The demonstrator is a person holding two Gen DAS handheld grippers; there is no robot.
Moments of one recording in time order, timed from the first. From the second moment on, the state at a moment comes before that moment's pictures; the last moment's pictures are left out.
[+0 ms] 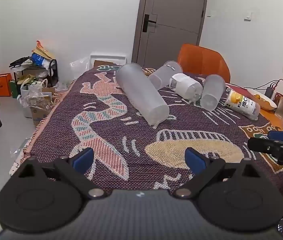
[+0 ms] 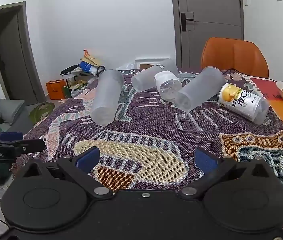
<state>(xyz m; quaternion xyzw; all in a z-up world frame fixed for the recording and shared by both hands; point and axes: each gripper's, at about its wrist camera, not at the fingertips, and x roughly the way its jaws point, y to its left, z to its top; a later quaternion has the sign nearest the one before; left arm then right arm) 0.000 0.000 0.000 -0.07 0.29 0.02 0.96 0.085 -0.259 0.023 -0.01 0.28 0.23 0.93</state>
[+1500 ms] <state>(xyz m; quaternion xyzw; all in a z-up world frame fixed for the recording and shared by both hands) 0.046 0.012 0.027 -0.10 0.27 0.01 0.96 0.124 -0.251 0.041 0.02 0.29 0.26 0.92</state>
